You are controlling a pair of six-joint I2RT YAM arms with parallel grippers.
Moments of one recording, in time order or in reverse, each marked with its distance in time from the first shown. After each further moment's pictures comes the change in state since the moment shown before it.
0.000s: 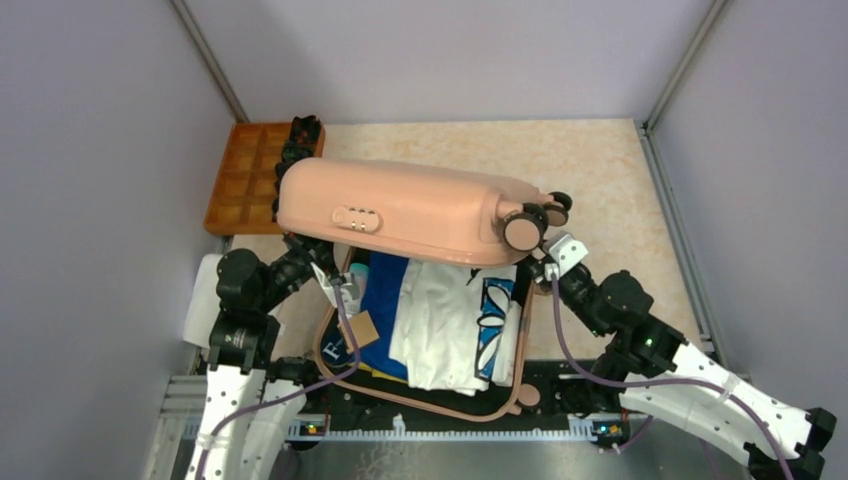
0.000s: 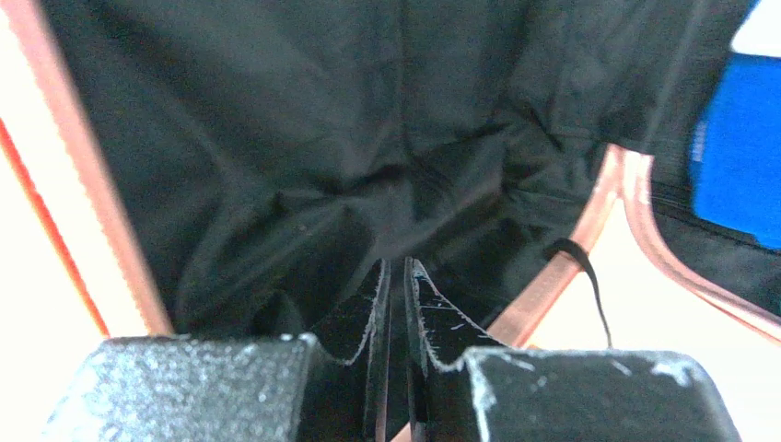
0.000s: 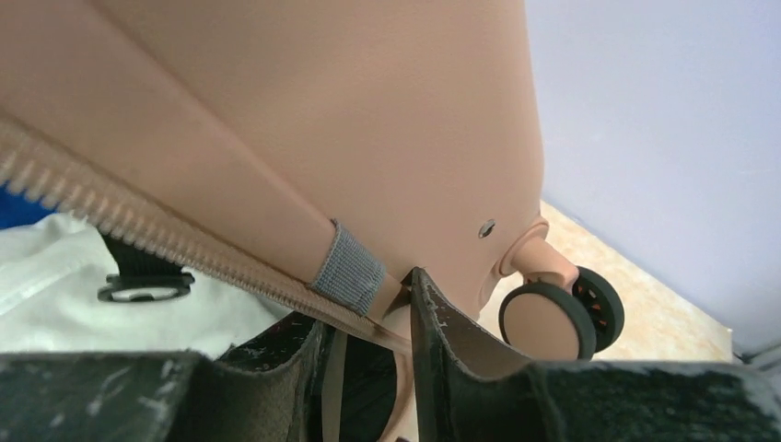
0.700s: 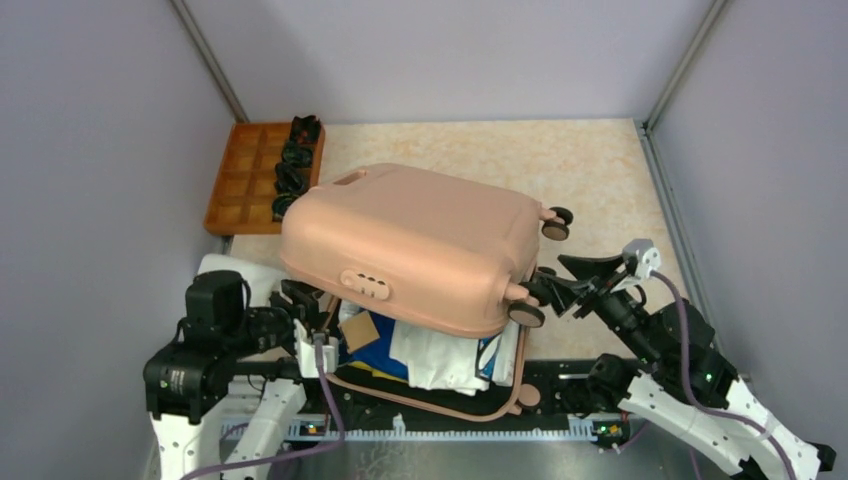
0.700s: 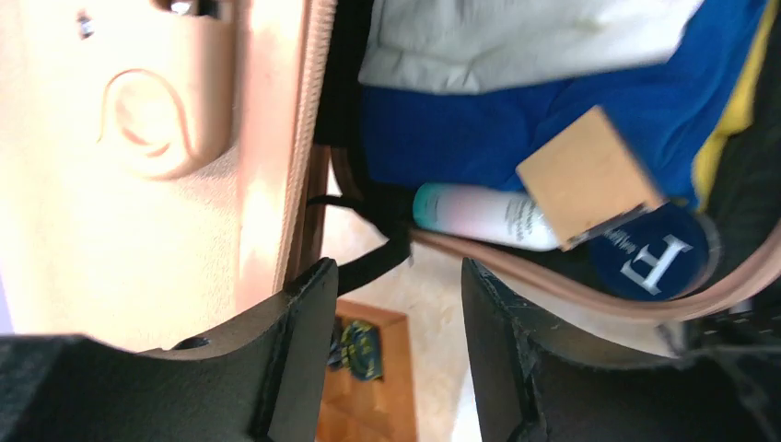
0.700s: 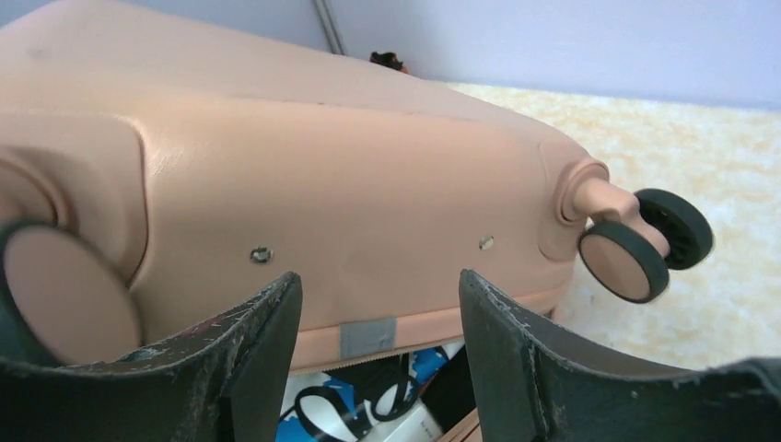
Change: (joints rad) left arm 0.000 0.021 0.476 -1.162 0.049 0.234; right arm 0.005 -0.336 0.062 -0.354 -0.060 0.535
